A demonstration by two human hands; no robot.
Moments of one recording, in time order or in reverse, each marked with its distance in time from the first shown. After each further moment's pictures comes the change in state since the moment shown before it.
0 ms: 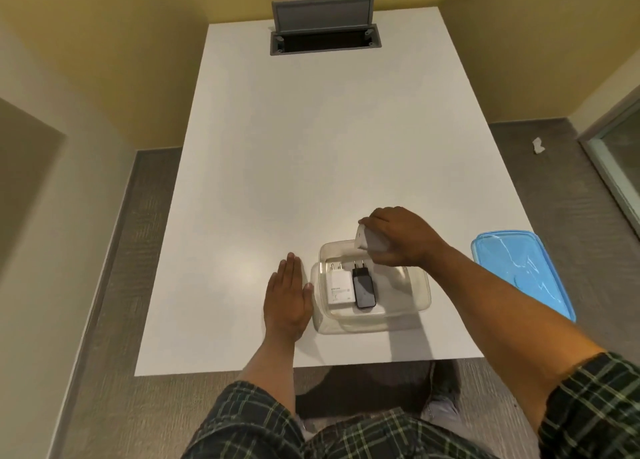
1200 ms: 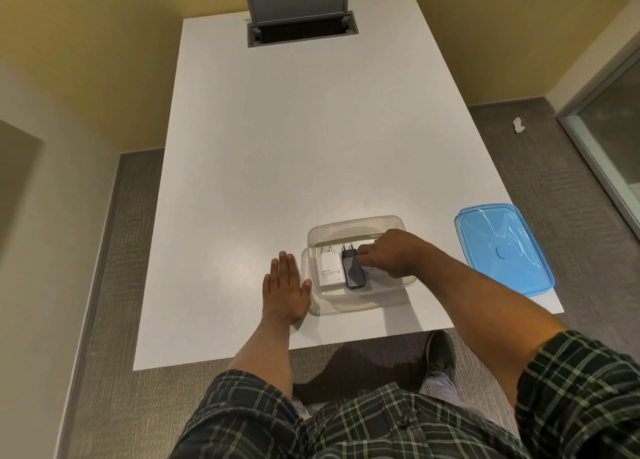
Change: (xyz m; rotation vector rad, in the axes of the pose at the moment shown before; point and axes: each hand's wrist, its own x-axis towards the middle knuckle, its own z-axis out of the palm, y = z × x) left_hand -0.004 0.004 0.008 0.118 -0.294 -0.037; right_hand -0.037 -0.020 0.026 -0.351 -0.521 -0.258
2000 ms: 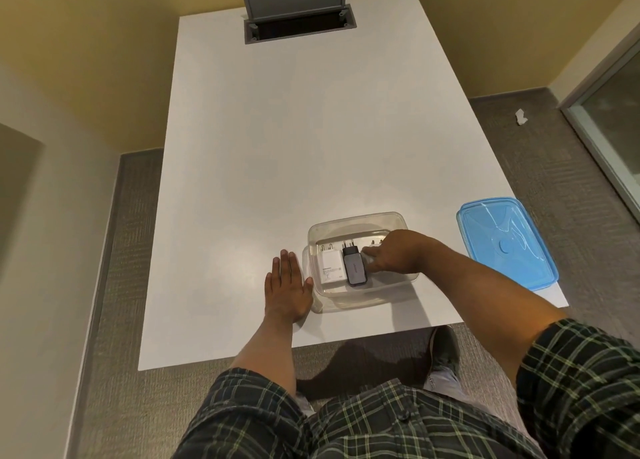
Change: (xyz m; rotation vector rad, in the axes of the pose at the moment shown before) left_hand -0.002 0.001 -0.001 0.016 0.004 -0.003; right_hand 0.002 0.001 0.009 -0.265 -0.077 -0.128
